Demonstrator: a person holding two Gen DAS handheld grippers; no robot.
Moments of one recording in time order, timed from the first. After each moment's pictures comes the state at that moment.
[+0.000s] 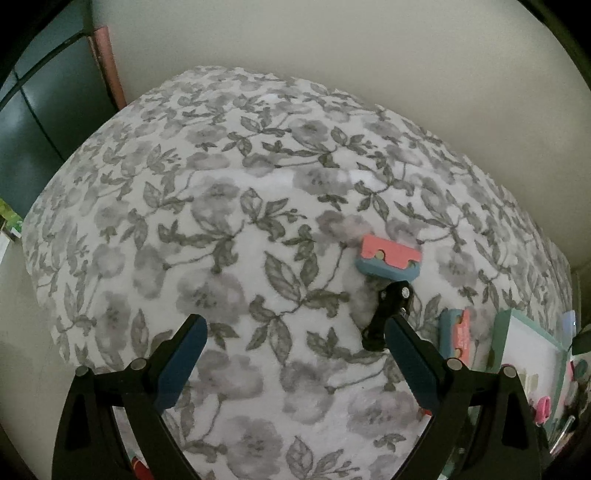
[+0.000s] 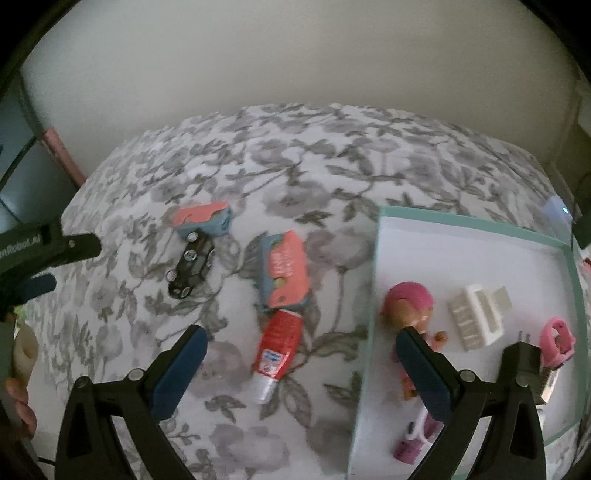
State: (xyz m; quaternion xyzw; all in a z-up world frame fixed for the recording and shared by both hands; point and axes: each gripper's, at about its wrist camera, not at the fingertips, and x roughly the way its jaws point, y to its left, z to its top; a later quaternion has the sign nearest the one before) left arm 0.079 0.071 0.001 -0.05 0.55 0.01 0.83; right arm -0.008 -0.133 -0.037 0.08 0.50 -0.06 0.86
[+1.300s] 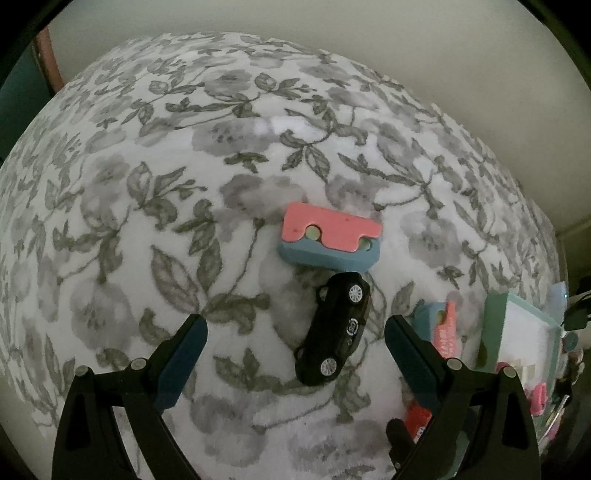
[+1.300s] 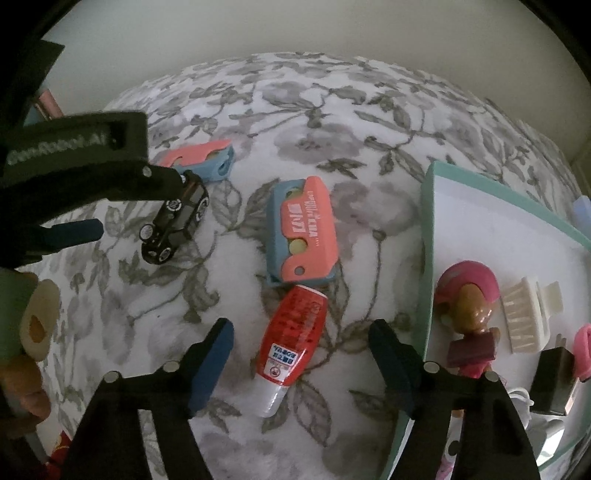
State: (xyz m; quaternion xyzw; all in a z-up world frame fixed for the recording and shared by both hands) left arm 0.122 0.016 -0.059 -0.05 0.60 -0.08 0.80; right arm 0.020 -0.124 -0.085 0.06 0.56 -0.05 0.82
